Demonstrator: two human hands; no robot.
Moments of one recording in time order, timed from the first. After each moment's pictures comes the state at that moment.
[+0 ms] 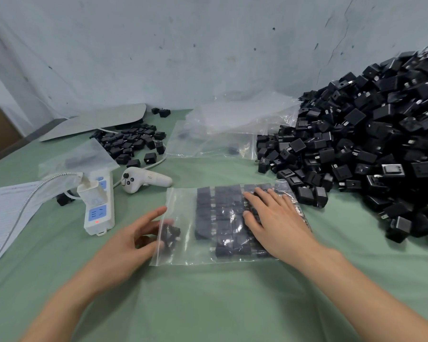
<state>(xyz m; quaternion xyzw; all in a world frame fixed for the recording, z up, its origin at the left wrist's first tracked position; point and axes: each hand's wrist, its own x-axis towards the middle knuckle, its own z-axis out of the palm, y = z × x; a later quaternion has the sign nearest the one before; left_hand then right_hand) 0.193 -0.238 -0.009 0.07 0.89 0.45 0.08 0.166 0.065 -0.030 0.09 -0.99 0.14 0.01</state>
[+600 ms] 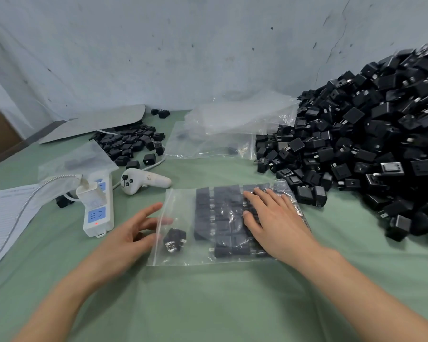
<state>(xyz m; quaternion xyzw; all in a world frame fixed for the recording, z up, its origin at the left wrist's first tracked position) 0.177 -0.246 -0.017 0.08 0.86 0.50 0.08 0.166 0.067 -0.034 0.09 -0.98 0.15 0.03</state>
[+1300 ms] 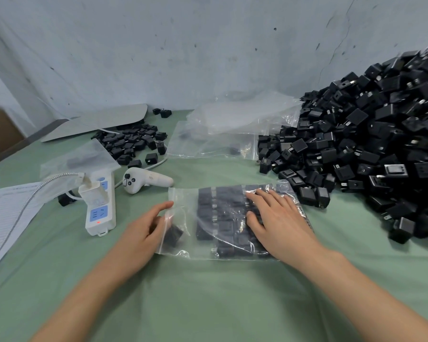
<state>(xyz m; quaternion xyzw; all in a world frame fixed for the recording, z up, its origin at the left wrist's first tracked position) 0.165 -0.227 -0.032 0.10 0.92 0.38 -0.05 0.167 0.066 -0.032 0.09 -0.98 0.15 0.04</state>
